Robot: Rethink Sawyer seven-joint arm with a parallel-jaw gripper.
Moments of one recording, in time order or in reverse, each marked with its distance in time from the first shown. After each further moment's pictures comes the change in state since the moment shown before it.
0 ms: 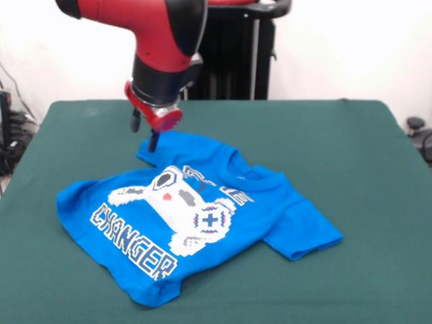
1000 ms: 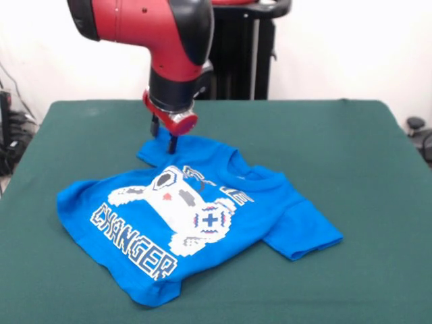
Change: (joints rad) arm -0.034 0.048 0.023 0.067 0.000 -0.095 0.000
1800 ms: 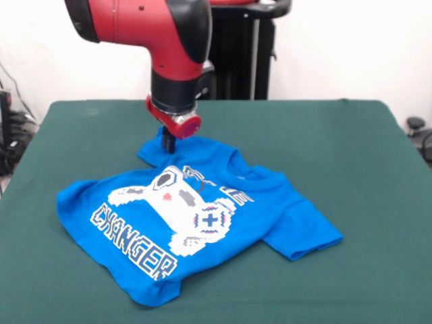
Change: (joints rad) arm -0.043 -0.010 0.050 0.026 -0.013 -0.065 0.000
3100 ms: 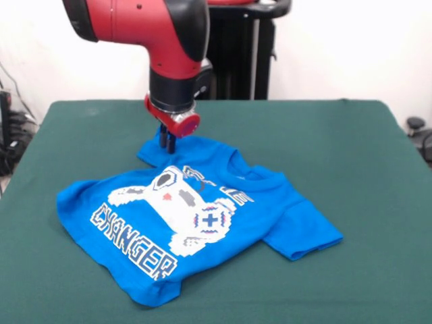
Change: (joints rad) arm -0.014 -0.007 0.013 0.008 -0.023 -0.001 0.000
